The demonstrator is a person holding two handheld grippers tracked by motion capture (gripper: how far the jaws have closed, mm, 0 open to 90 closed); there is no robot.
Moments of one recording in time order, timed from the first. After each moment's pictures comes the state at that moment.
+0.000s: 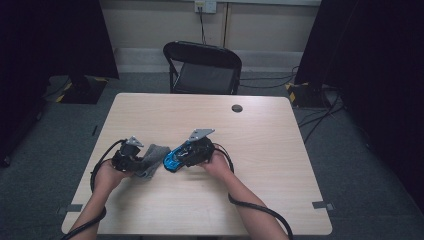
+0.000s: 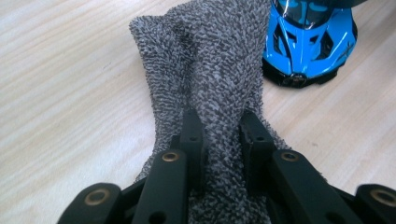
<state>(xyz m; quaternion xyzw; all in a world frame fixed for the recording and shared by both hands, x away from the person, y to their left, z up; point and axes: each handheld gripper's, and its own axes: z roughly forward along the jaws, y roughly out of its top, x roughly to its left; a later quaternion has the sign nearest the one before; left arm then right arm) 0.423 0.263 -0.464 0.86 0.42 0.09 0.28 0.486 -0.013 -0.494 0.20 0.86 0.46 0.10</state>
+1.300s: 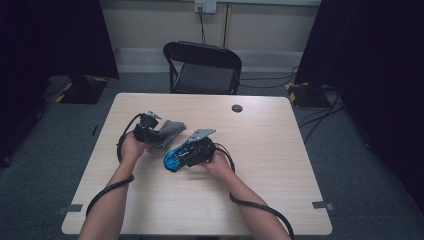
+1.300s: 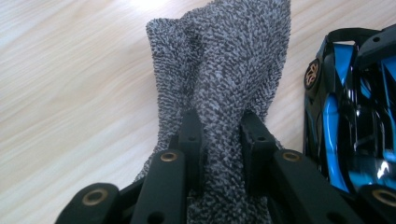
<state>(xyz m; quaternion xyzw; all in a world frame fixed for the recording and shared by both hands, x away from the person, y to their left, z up) 0.521 0.209 -0.457 0.85 0.43 0.13 0.29 0.488 -0.017 -0.496 0.19 0.86 0.46 0.10</state>
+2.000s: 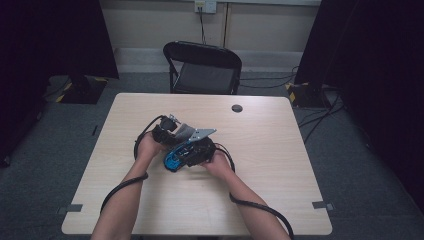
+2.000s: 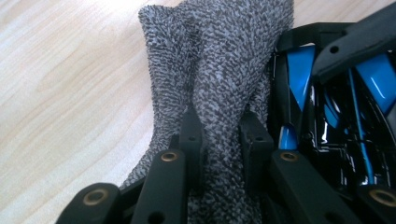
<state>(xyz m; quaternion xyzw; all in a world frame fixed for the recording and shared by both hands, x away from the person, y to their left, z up) 0.529 0.164 -0.469 0.89 0.37 0.10 0.26 0.490 -0.017 -0.497 0.19 0.86 0.47 0.09</state>
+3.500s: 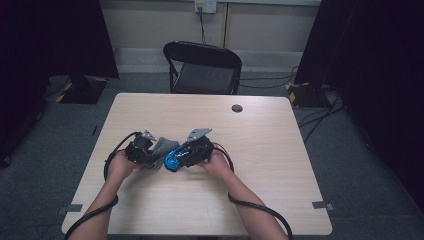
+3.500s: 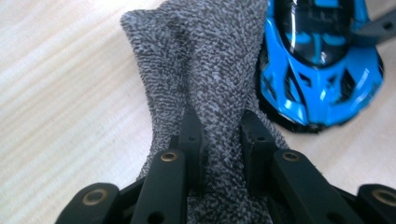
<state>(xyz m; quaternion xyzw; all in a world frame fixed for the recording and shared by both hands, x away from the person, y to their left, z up) 0.454 0.233 -0.467 0.89 0.37 0.10 0.26 0.488 -0.009 -0.492 0.18 0.87 0.44 0.10</state>
